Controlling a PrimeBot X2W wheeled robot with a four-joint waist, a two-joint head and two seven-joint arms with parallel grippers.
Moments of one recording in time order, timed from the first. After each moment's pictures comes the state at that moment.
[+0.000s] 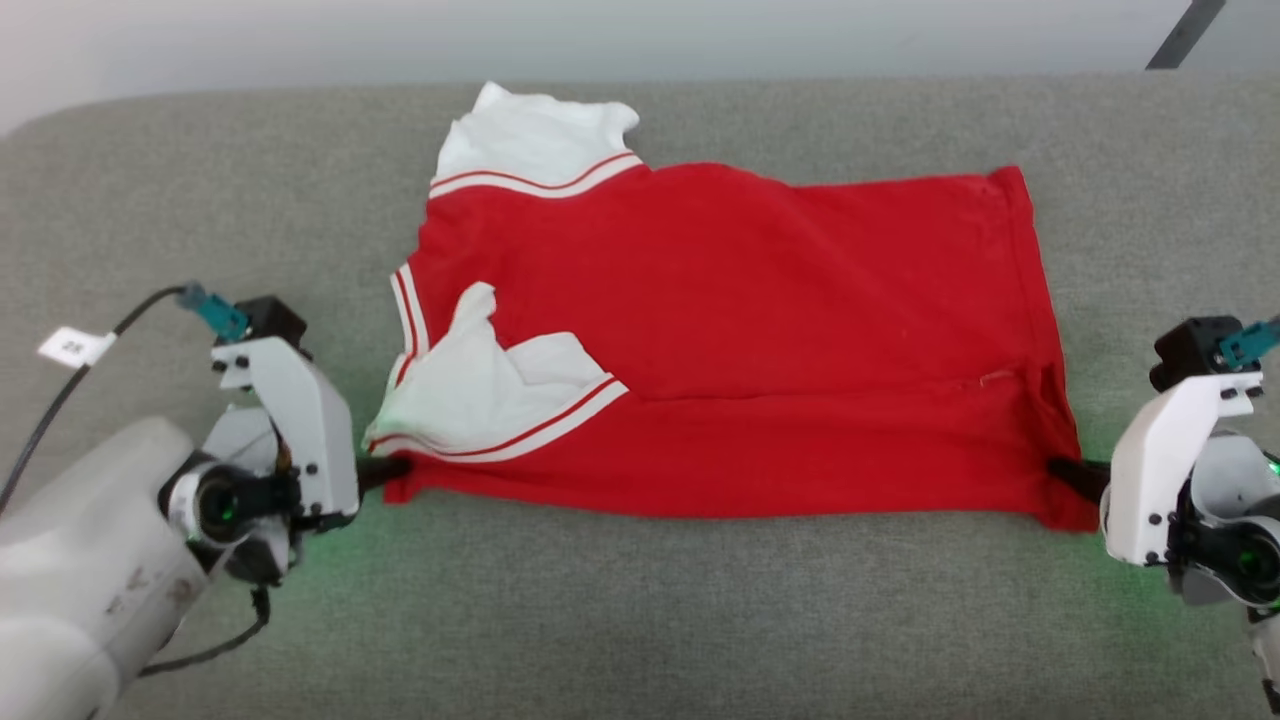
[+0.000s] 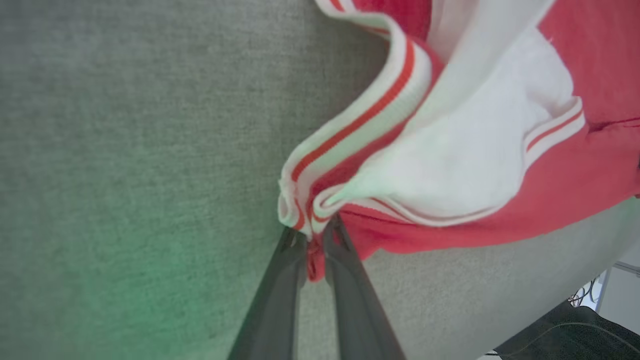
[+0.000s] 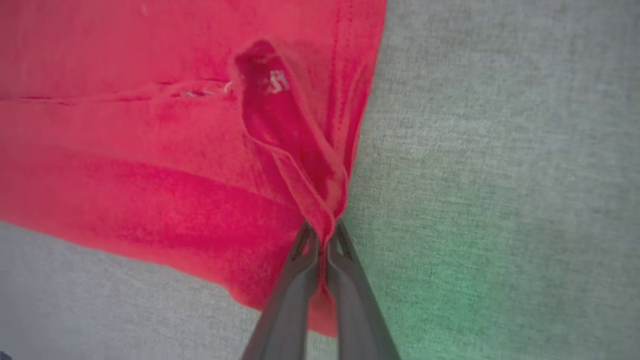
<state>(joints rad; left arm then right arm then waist) -0.94 0.69 -1.14 0.63 -1.61 0.01 0.55 -0.48 -0.39 0.17 0.36 0.65 0.13 0.81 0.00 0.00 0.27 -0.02</state>
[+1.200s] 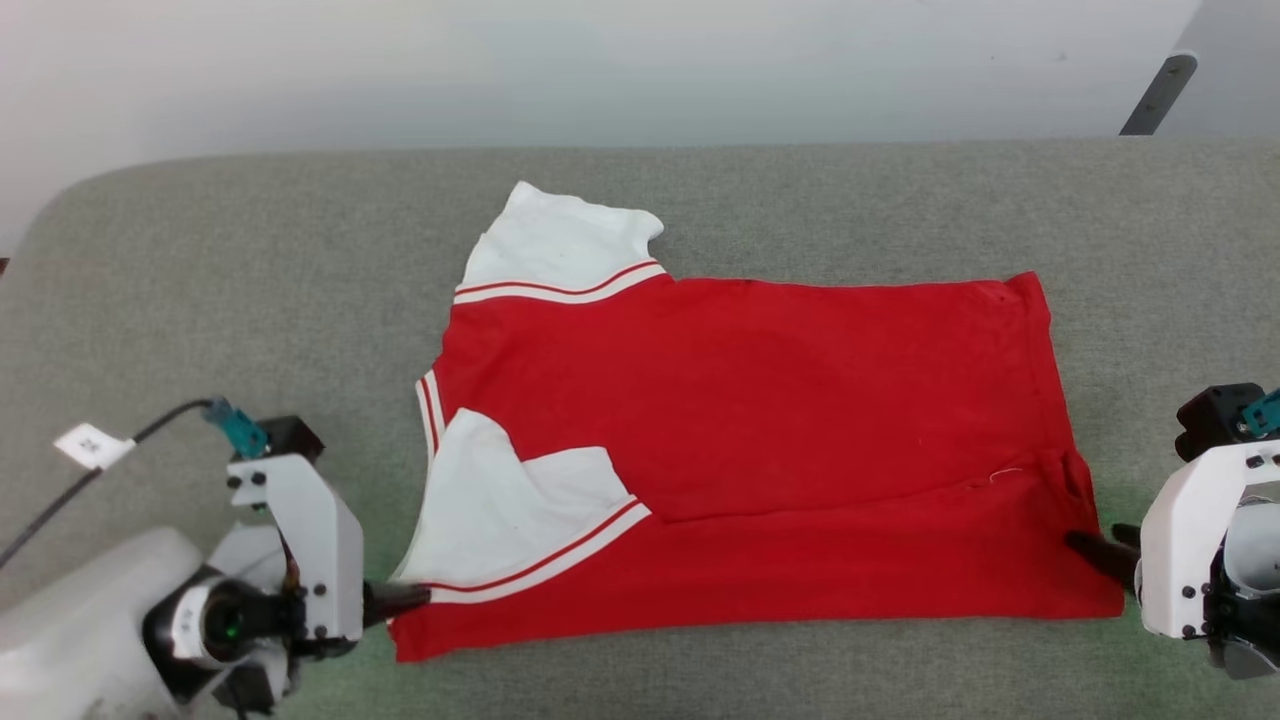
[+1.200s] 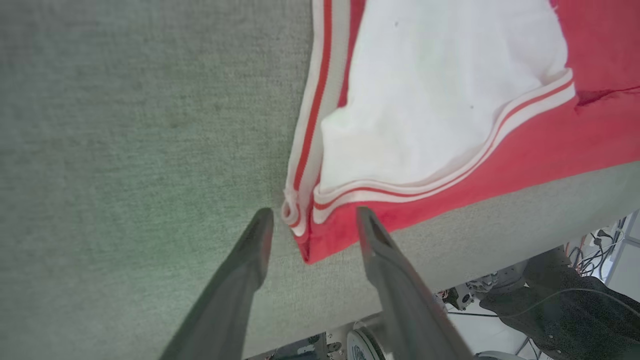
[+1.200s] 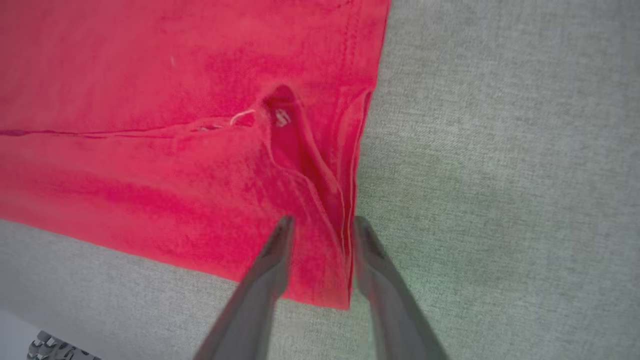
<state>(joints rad) -0.76 0.88 -1.17 0.21 -1.64 0.24 0.58 -0.31 -0.46 0.13 0.21 0.65 0.13 0.88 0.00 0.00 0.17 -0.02</state>
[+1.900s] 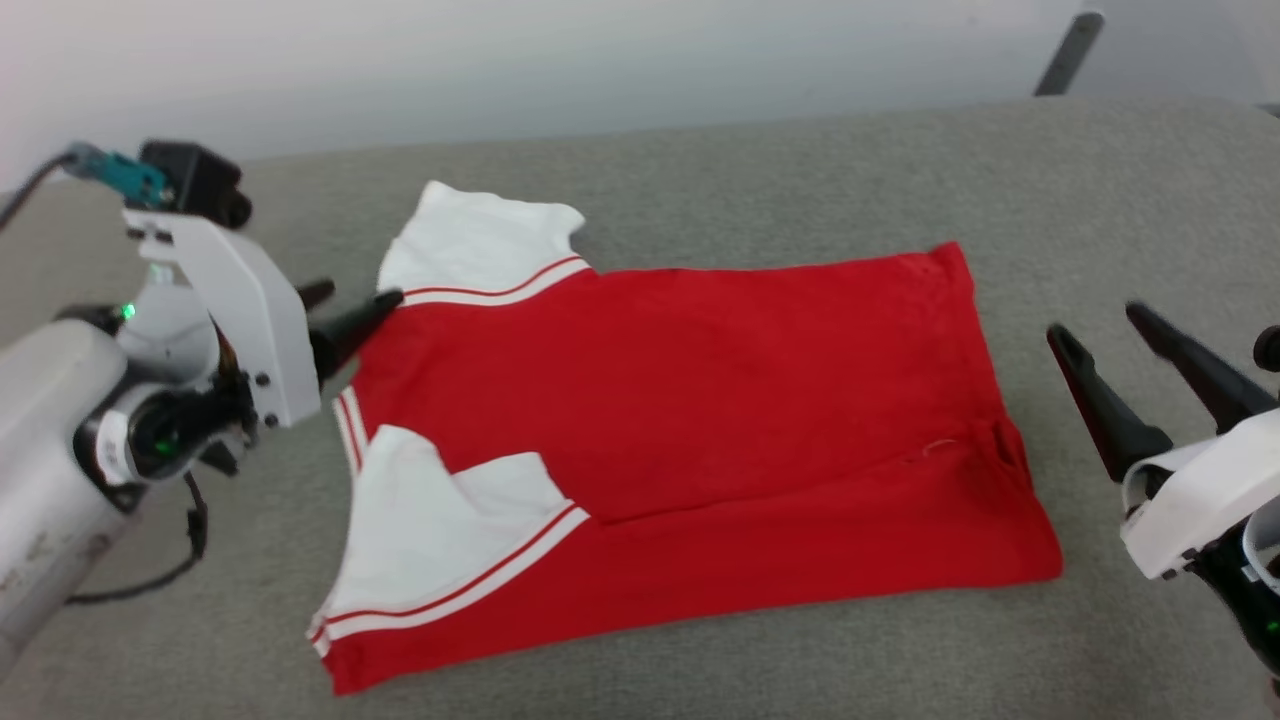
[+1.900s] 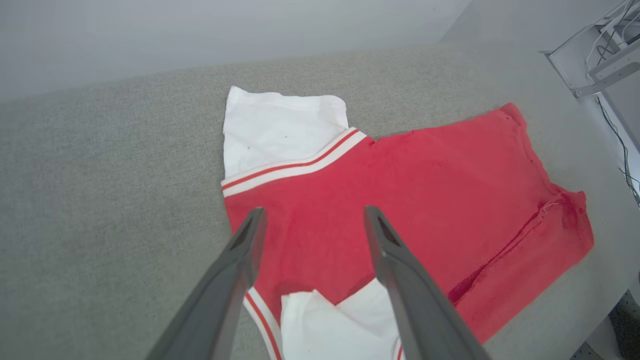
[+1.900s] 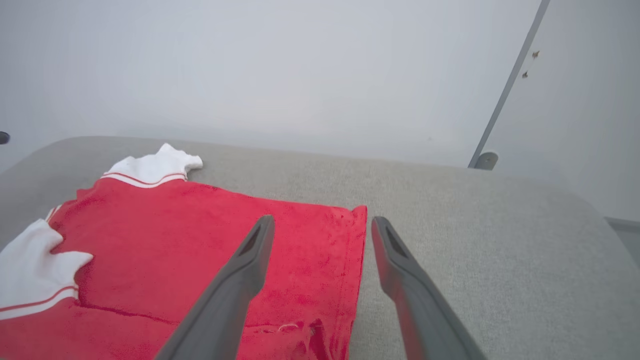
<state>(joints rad) -1.01 0.87 -1.06 0.26 -1.43 0.09 0.38 -0.28 -0.40 0.09 -0.11 0.53 0.13 0.39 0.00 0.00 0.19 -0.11</state>
